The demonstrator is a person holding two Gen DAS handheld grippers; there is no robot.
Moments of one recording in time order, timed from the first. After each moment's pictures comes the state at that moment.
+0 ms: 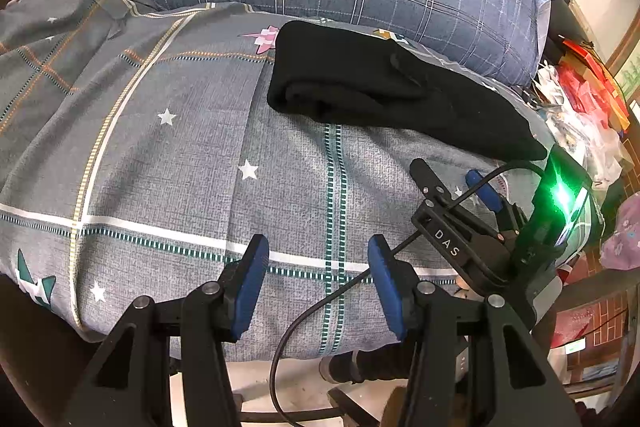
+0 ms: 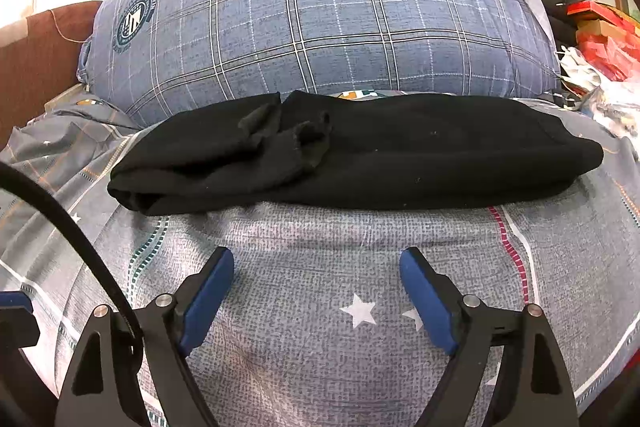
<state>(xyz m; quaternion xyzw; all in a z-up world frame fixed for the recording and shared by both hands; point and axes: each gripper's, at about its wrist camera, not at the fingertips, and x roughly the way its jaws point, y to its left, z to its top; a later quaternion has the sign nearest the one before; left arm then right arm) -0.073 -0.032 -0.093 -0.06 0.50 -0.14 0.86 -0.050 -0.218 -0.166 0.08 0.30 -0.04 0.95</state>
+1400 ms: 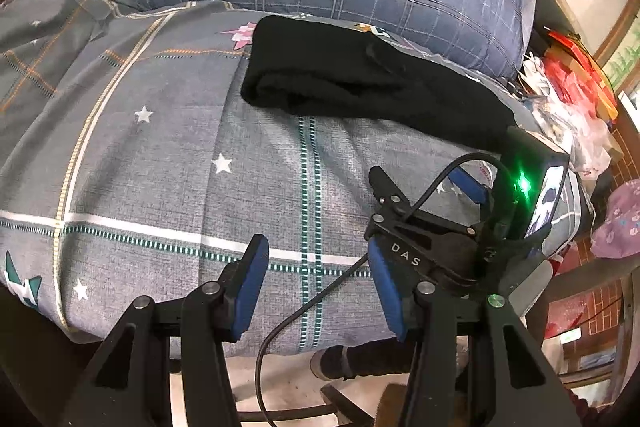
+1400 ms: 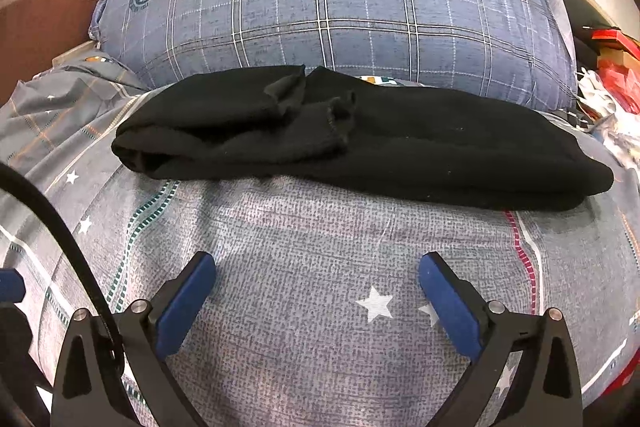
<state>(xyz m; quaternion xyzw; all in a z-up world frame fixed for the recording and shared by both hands) -0.078 -0.039 -0.094 -0.06 0.50 -0.16 0.85 -0.042 -0.203 -0.171 0.02 0.34 -0.02 0.94</state>
